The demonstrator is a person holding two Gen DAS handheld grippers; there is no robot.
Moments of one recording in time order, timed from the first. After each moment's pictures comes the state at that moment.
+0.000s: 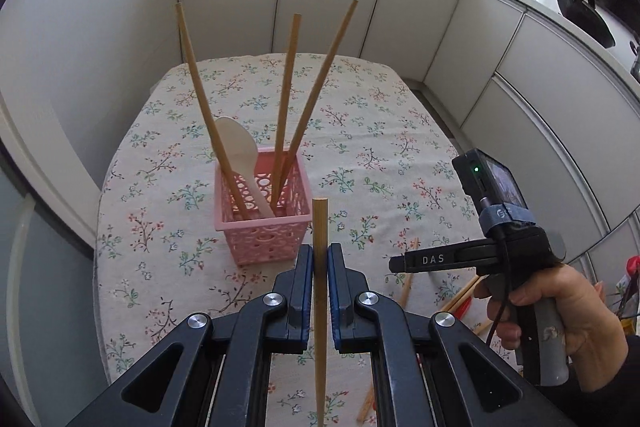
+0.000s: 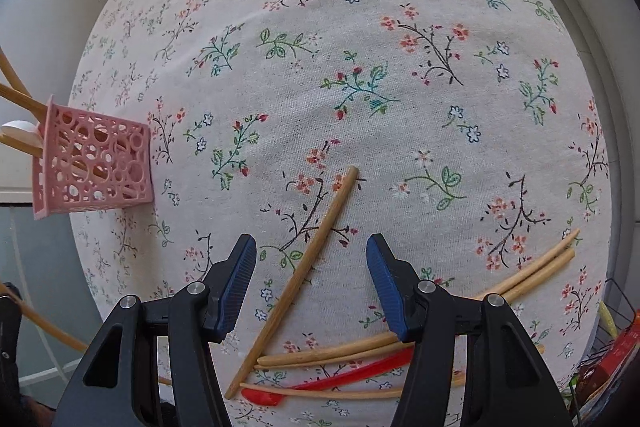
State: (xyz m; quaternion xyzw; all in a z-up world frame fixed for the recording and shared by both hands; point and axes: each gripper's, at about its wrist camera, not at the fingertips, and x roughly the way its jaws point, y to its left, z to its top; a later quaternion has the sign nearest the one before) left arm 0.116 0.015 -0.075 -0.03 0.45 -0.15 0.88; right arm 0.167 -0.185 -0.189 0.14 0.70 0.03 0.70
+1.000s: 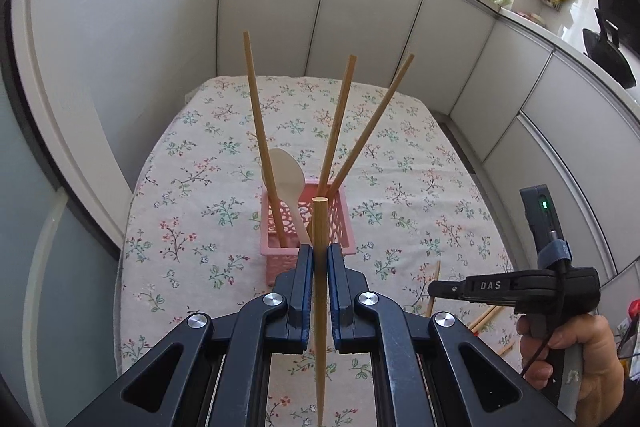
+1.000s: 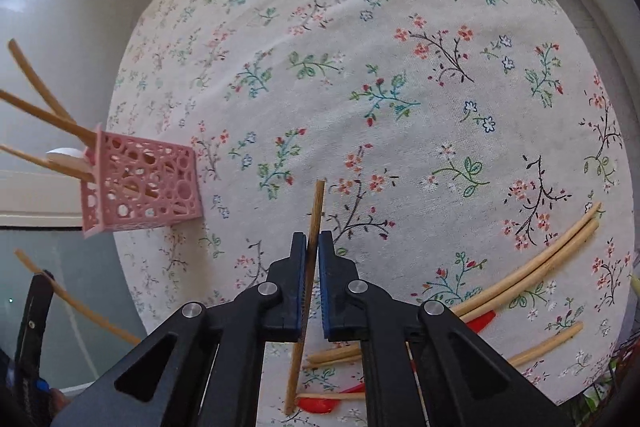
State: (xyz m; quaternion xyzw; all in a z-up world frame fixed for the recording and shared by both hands) left arm 0.116 0.040 -0.057 -0.06 0.42 -0.10 0.90; right arm 0.144 -0.195 -0.152 0.25 0.65 0.07 0.72
